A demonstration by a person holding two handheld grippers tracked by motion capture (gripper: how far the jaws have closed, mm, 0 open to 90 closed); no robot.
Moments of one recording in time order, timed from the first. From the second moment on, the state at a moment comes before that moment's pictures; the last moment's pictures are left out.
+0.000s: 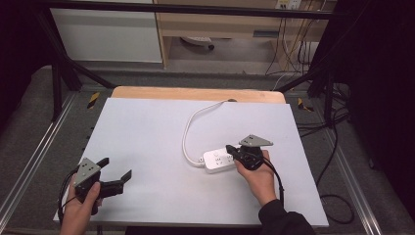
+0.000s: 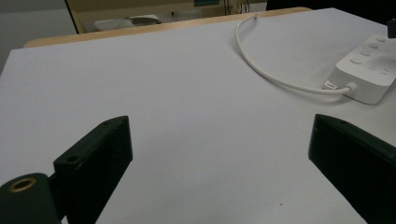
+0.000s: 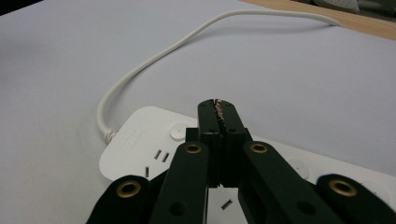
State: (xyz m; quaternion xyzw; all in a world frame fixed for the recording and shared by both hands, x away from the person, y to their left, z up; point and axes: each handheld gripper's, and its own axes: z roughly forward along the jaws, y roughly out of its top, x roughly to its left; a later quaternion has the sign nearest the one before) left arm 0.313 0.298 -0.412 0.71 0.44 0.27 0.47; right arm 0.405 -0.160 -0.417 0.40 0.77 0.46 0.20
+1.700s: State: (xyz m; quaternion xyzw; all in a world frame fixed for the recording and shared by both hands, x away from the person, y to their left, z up) left arm 0.313 0.297 -0.412 0.72 0.44 0.27 0.47; right arm 0.424 -0.156 -0.438 0.42 0.77 0.43 0.21
